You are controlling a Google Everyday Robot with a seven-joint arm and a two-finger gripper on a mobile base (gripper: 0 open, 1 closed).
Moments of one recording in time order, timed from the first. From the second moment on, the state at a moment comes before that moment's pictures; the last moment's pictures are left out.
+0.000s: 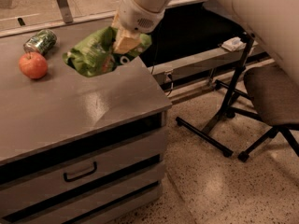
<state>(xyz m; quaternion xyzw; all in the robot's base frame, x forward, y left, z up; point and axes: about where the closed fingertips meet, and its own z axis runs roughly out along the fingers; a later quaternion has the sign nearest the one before) 0.600 0.070 0.971 -0.77 0.56 0.02 0.31</state>
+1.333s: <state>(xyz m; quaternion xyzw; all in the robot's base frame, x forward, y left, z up) 0.629 0.136 0.965 -0.79 0.49 -0.03 0.38</state>
